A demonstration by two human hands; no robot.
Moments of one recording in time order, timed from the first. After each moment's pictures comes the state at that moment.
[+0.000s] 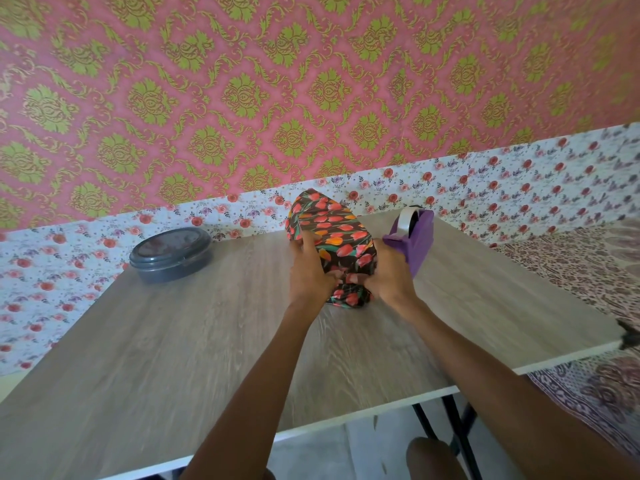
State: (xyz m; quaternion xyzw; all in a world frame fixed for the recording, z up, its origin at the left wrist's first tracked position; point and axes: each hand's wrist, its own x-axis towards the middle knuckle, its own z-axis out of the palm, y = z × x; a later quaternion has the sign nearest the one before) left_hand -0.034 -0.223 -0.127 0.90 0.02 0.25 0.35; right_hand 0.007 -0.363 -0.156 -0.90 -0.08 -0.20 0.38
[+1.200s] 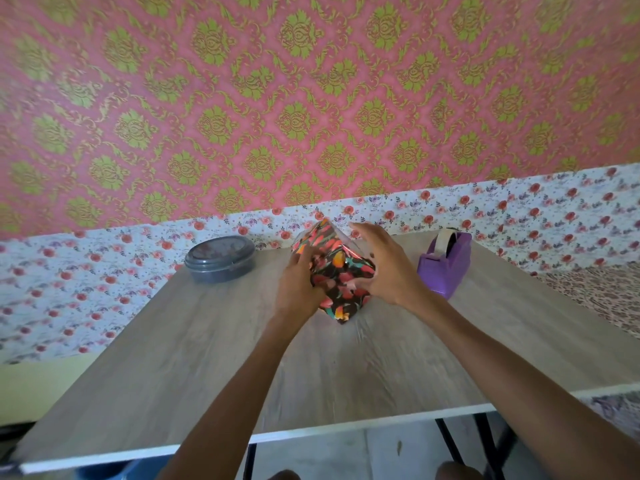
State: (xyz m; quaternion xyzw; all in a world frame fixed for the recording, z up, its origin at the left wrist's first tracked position) left_hand -0.087 -0.140 -0.104 0.92 0.01 0.27 0.29; right_hand -0.024 -0.324 -0.097 -0.83 -0.37 -0.23 0.34
